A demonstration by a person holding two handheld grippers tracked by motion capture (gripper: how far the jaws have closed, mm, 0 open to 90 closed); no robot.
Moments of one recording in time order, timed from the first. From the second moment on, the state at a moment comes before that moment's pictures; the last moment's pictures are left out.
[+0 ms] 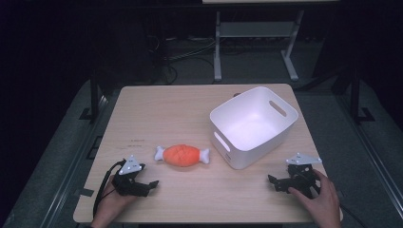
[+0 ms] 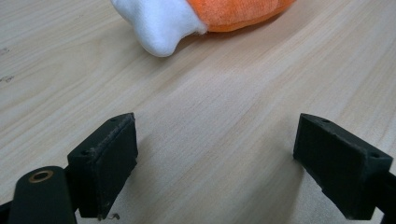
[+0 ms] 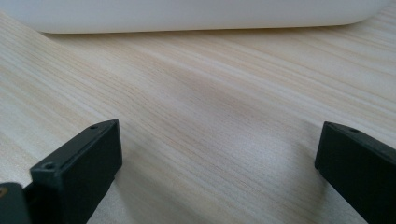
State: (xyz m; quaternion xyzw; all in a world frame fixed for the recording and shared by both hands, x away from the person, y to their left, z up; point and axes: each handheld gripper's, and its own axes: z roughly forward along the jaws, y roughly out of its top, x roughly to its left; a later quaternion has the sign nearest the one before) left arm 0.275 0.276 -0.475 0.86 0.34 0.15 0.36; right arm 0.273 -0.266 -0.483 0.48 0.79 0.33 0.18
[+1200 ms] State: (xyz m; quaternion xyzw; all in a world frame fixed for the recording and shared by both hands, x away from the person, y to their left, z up) left arm 0.284 0.270 -0.449 0.86 0.35 0.10 0.37; right arm 0.273 -0.267 -0.483 0.48 0.79 0.33 0.18
